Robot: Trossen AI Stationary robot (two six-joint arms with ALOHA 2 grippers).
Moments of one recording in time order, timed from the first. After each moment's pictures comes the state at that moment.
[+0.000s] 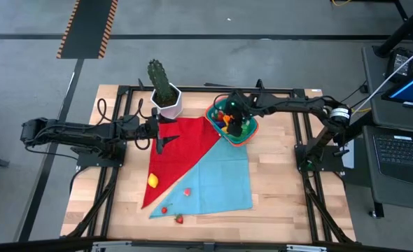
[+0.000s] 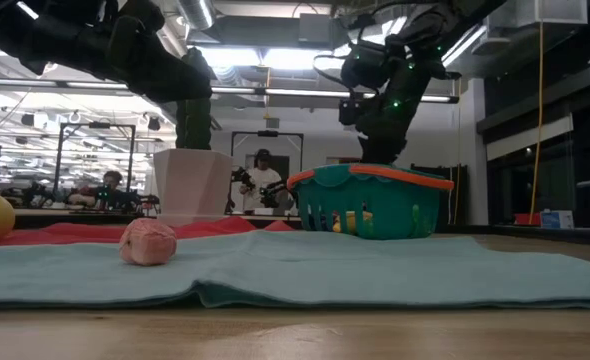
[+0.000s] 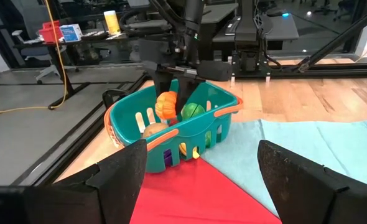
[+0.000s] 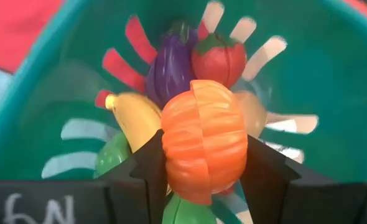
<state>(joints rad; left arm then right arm) 0.14 0.80 0.31 0.32 -0.12 0.08 -0.39 1.69 1.15 -0.55 0.04 -0.08</state>
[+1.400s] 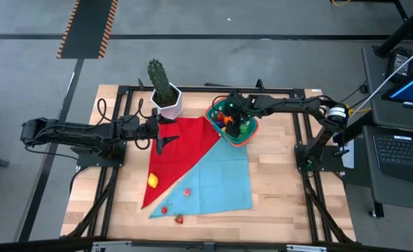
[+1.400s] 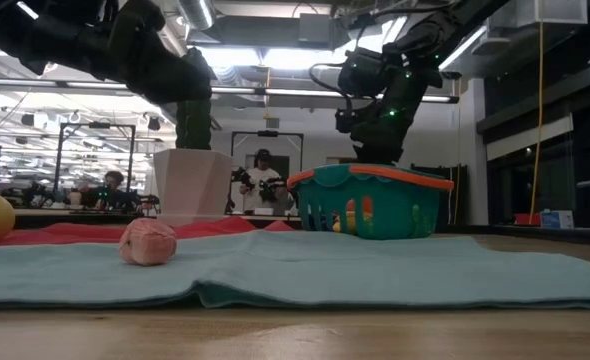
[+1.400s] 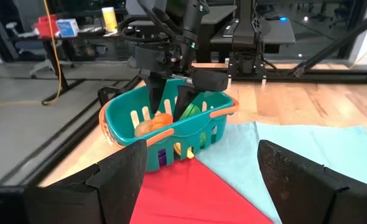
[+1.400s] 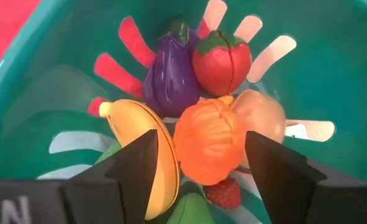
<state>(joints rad) 0.14 0.80 0.31 0.32 -0.11 0.04 -0.39 1.73 1.14 -0.50 0.04 -0.06</state>
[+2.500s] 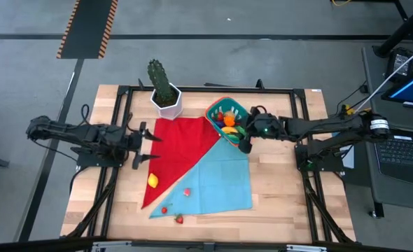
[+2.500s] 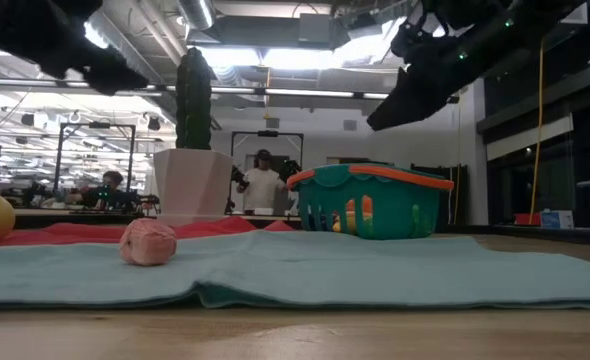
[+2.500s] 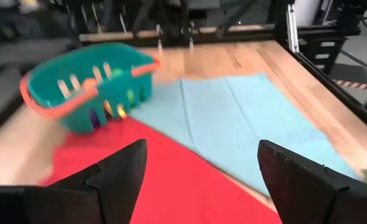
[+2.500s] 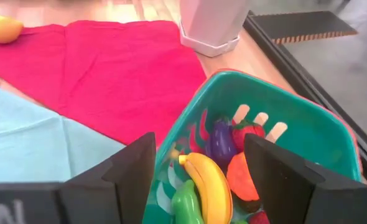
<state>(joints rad) -0.13 0.38 0.31 -0.24 -0.12 0.00 -0.11 1.22 0.68 -0.01 0.24 0.02</state>
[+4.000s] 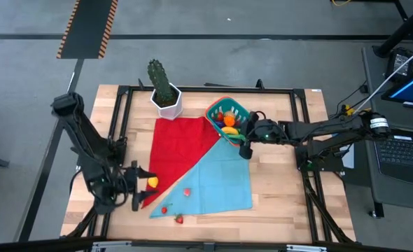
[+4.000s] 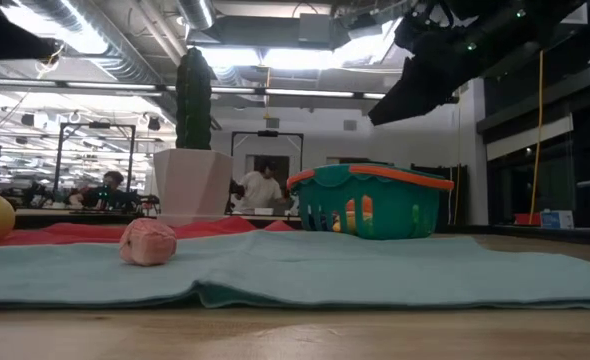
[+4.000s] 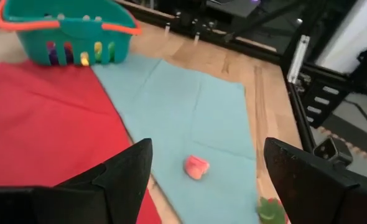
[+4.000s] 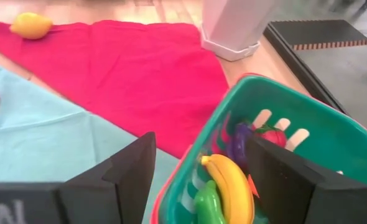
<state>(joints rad) -1.10 1.16 0.55 -0.19 -1.15 -1.06 -0.02 1.22 0.68 -0.01 0.27 0.02</state>
